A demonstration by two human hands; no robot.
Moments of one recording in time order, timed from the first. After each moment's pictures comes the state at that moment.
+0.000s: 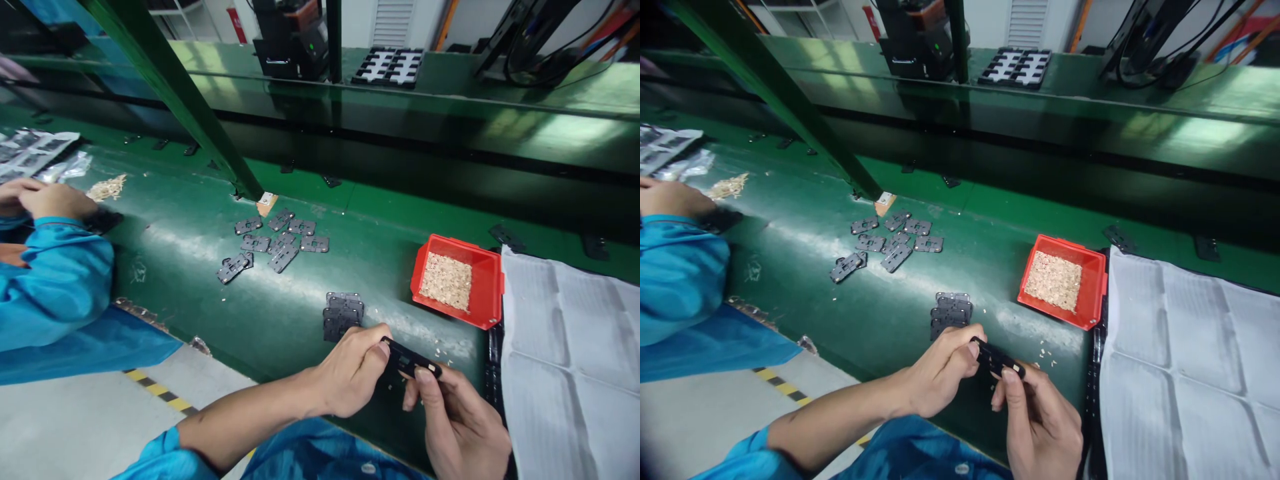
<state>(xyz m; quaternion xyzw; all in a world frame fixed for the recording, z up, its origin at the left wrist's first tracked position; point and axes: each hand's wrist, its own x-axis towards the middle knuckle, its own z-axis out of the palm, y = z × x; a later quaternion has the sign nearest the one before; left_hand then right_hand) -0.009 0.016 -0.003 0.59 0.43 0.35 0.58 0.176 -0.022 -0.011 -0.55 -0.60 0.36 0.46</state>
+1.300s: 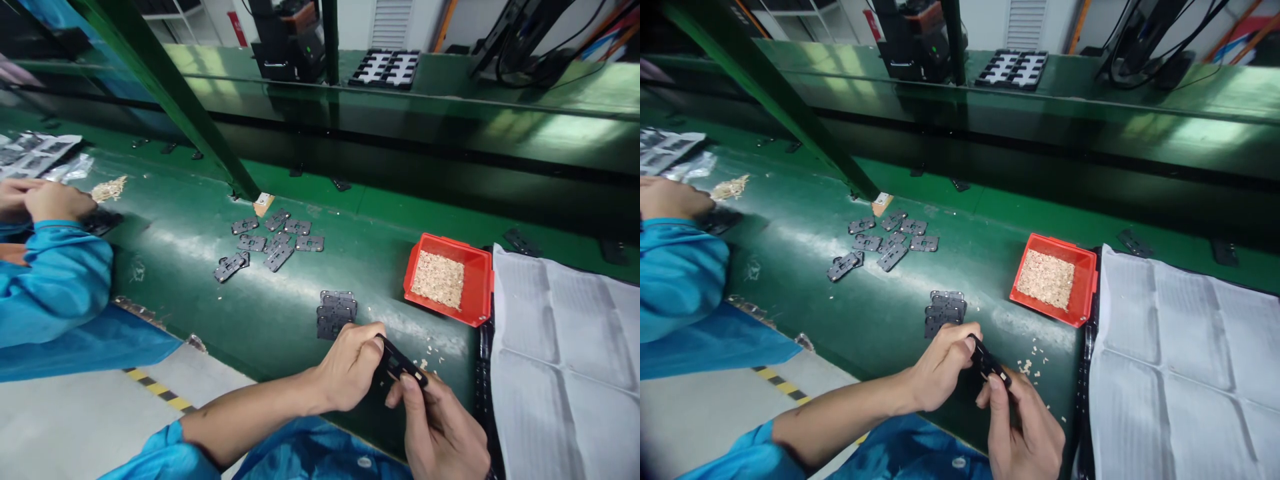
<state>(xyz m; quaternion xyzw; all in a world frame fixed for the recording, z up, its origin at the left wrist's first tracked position) 0.008 0.012 -0.016 0.56 0.47 0.38 0.56 0.177 -0.040 -0.027 -0.54 -0.64 0.28 0.48</state>
